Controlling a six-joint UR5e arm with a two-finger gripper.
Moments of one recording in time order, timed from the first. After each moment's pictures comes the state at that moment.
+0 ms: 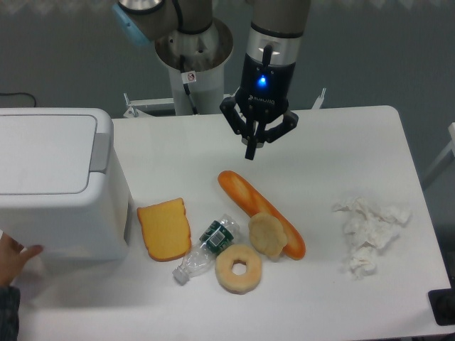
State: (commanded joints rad) arm 2.61 -1.56 -1.66 -1.16 1.16 0.82
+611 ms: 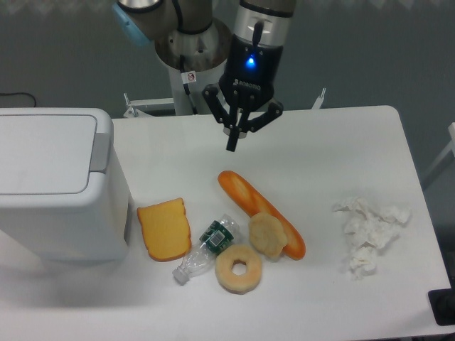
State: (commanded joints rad) arm 2.57 -1.52 -1.66 -1.16 1.04 0.66
